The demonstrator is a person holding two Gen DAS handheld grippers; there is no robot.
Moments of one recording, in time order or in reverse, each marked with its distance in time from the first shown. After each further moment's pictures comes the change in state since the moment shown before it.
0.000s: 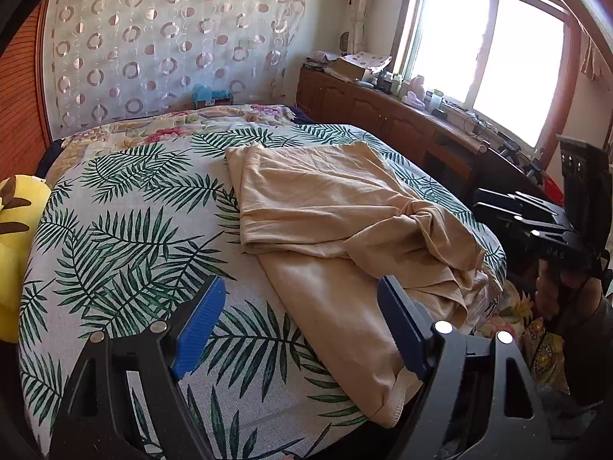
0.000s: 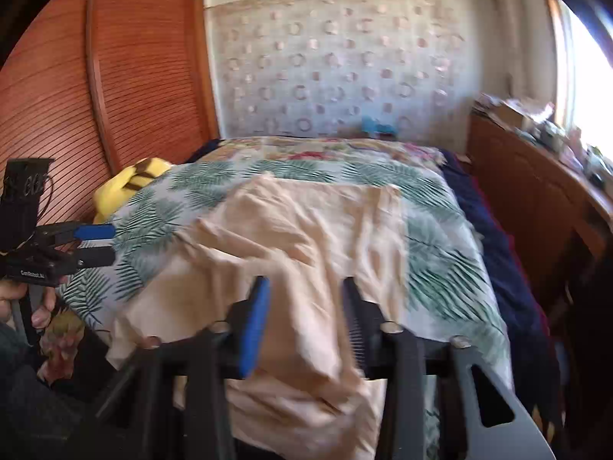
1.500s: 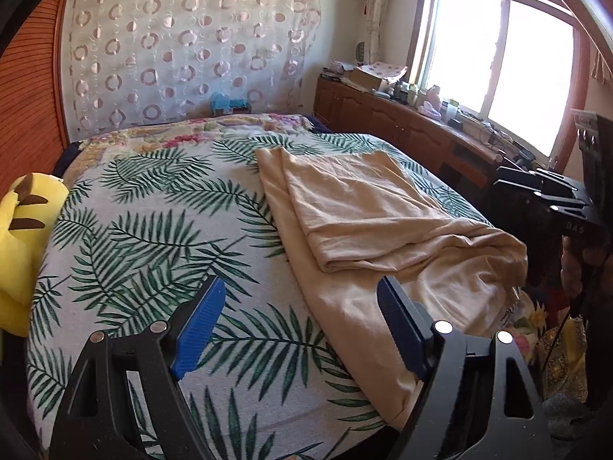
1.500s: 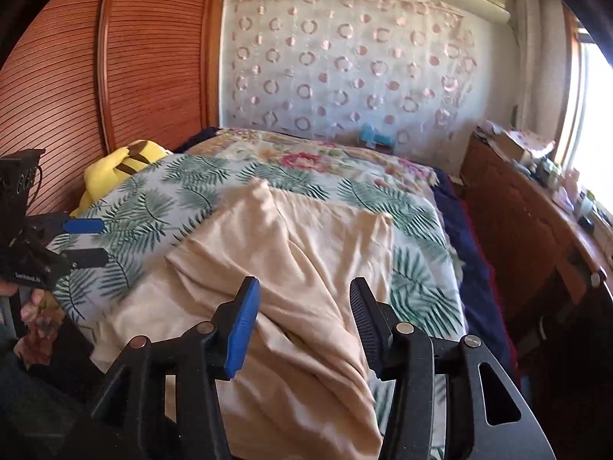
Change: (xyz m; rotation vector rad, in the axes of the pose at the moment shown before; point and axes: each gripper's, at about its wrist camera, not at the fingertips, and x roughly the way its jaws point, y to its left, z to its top) left arm -0.006 0.008 -0.005 -0.023 -0.054 0.070; right arm -0.001 0.019 0.037 -0.121 0.012 -0.066
